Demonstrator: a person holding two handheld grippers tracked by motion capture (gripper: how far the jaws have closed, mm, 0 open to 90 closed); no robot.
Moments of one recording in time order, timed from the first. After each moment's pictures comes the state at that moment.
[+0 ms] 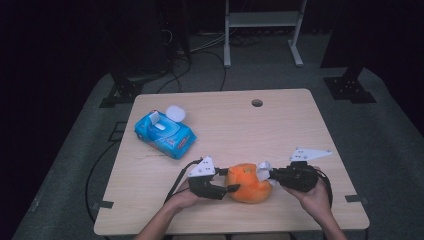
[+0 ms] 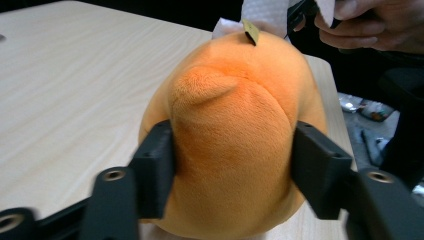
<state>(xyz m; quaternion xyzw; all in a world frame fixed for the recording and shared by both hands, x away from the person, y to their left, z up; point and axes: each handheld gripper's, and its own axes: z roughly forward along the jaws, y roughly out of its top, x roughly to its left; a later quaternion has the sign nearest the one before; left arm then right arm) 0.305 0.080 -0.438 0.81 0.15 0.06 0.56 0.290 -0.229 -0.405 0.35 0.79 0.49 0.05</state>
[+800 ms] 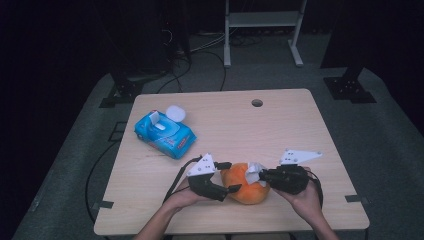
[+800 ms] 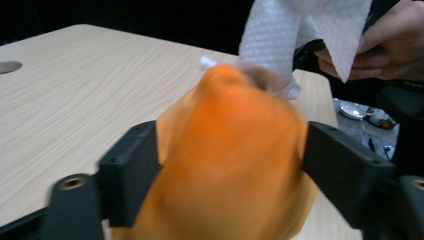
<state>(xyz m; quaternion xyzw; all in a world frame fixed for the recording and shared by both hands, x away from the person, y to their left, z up) 0.305 0.080 -0.429 0.81 0.15 0.06 0.56 0.283 -0.203 -0.398 0.32 0.80 0.50 0.06</state>
